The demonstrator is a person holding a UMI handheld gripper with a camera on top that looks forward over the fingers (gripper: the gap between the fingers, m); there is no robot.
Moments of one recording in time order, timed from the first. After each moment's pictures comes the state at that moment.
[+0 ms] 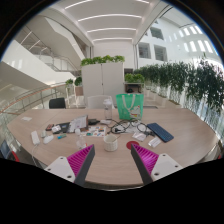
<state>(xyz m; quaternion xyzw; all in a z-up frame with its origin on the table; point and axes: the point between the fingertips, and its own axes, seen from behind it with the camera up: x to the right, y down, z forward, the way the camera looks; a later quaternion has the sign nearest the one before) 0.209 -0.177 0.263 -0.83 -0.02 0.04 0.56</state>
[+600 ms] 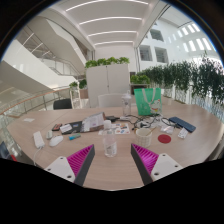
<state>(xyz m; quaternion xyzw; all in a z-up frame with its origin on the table) 0.007 -0.123 0.163 -0.81 -0.01 0.06 0.58</state>
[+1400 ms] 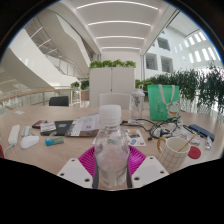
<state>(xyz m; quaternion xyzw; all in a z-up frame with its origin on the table) -0.039 0.094 0.065 -0.78 -0.05 0.04 0.62</state>
